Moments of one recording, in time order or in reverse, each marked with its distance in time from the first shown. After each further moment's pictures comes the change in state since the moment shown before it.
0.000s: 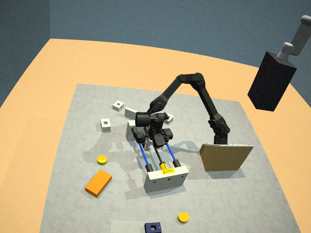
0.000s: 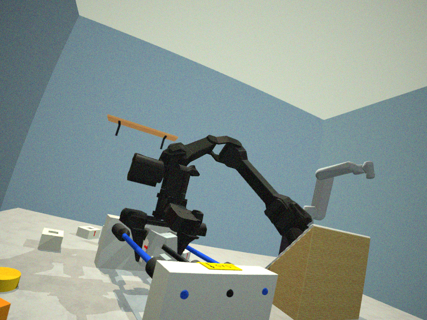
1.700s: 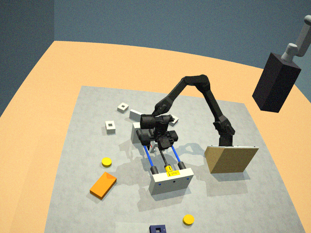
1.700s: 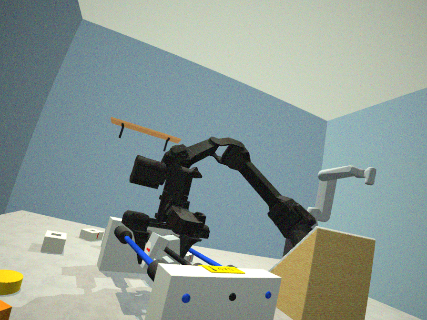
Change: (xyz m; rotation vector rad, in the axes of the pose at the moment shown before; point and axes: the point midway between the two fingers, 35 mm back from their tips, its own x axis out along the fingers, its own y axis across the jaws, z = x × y) arm 0.000 0.000 0.000 0.000 0.000 0.000
